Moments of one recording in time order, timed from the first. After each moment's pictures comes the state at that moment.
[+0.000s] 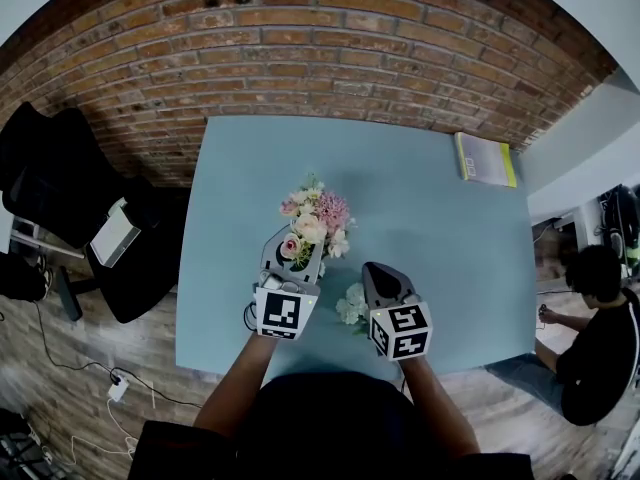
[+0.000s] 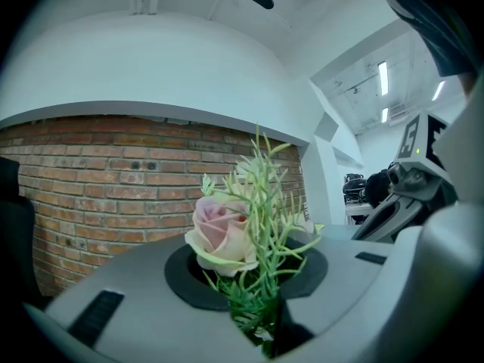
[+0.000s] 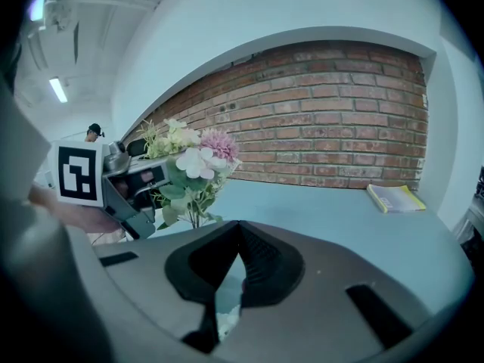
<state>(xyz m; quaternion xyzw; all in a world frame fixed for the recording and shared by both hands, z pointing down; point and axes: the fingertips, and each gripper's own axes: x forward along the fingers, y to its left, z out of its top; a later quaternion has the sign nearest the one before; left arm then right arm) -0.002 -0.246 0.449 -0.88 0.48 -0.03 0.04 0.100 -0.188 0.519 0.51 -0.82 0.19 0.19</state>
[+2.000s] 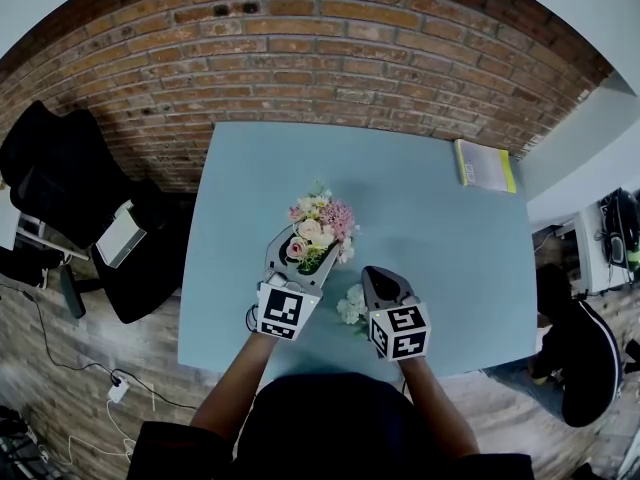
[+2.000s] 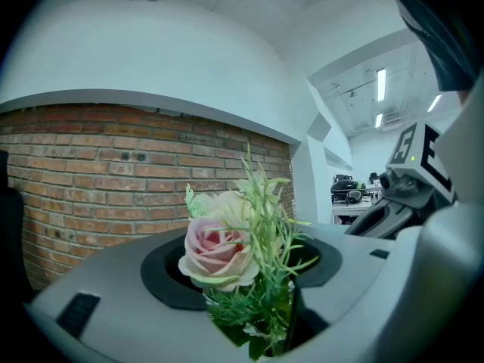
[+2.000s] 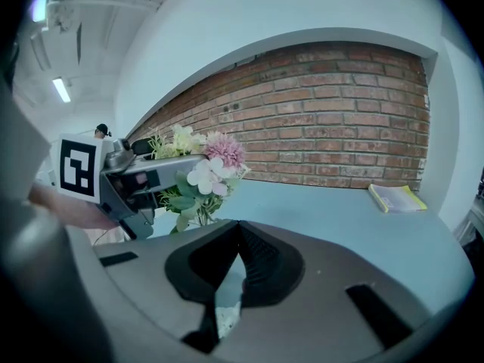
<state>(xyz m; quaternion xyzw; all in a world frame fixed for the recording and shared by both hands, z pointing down) 0.008 -0.232 0.453 -0.89 0.44 -0.05 0.01 0.096 -0.177 0.518 0.50 -0.82 0.18 0.20</state>
